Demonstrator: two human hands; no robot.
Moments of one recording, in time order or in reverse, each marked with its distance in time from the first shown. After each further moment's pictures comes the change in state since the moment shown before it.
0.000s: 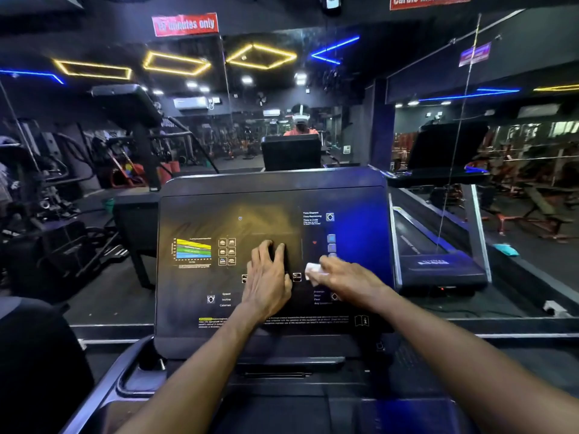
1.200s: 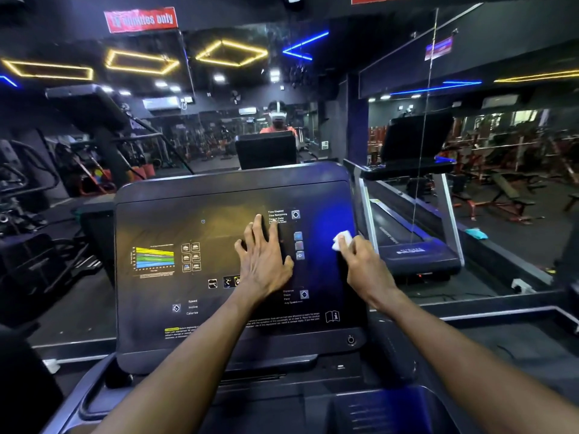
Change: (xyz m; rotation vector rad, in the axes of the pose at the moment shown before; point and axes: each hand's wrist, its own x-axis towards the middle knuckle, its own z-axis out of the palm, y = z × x) left_hand 0.045 0.062 0.002 -0.002 -0.010 -0.052; right_hand -0.053 0.061 0.021 -0.018 0.330 0.481
